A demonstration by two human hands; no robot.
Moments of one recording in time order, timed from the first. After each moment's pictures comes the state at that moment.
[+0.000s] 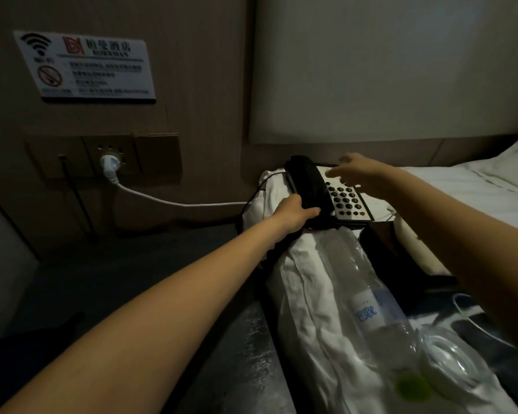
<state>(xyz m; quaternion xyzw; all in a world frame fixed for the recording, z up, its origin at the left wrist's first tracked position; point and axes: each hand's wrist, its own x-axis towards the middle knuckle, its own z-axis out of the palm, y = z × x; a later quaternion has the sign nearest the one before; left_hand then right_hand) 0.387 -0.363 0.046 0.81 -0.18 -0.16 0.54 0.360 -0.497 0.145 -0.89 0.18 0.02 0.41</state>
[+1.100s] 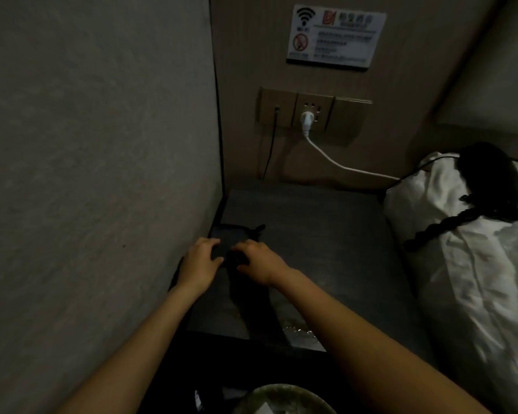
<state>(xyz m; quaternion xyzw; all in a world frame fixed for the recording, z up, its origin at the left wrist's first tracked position) 0.185 0.085 -0.100 0.93 0.14 0.05 0.33 0.228 -0.067 -0.059 -0.92 -0.29 0.21 0.17</state>
